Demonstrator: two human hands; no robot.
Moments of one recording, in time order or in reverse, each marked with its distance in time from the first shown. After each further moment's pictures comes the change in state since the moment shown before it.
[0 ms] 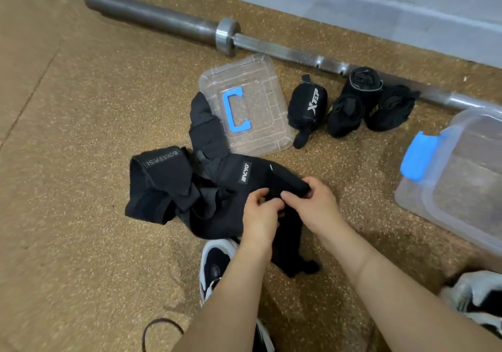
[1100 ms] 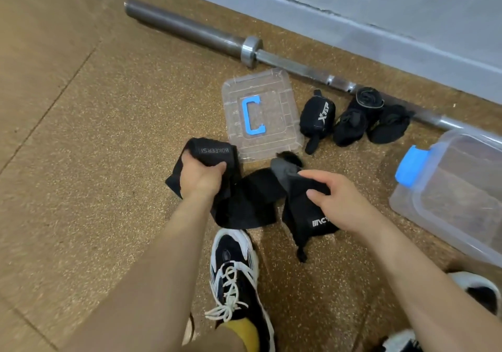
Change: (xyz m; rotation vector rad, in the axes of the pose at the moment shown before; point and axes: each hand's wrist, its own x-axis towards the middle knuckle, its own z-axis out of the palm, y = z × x) left_hand 0.014 0.083 -0.106 0.334 0.468 0.279; right_hand -0.048 -0.054 -0.040 -0.350 -0.221 -0.238
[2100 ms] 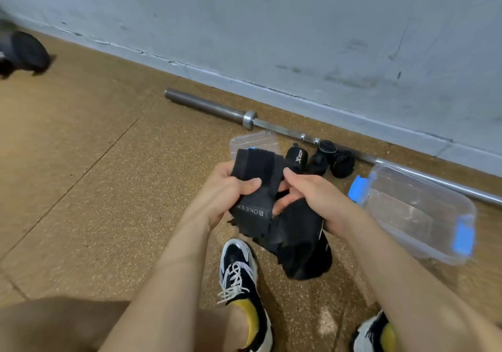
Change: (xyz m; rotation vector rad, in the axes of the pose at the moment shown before) left_hand -0.182 0.068 -0.133 -0.306 -0.708 0.445; right_hand -0.141 -0.113 -0.026 0.443 -0.102 -0.040
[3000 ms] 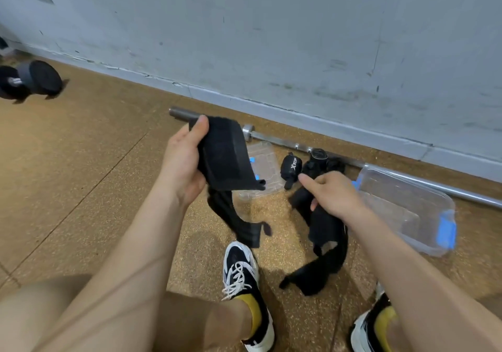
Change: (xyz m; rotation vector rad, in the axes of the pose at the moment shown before) left_hand -0.037 0.066 -0.024 -0.417 0.250 0.182; right_hand -0.034 0.002 -0.024 -0.534 0.439 -0.035
